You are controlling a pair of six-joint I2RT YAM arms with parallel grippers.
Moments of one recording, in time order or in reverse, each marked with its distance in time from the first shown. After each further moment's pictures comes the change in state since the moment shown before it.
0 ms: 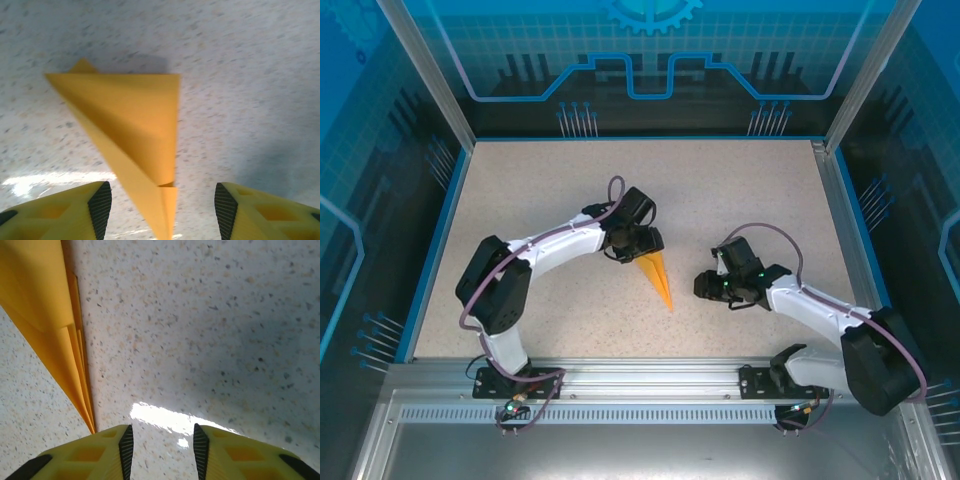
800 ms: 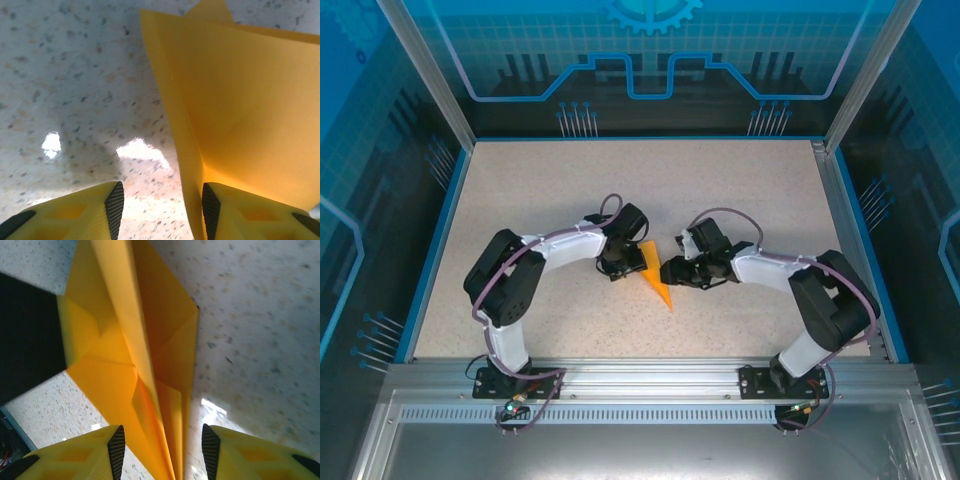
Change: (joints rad) left arm 0.035 0.041 -0.120 -0.021 0.023 -0.017; right arm 0.060 0.386 0.232 0.153 -0.235 -0.032
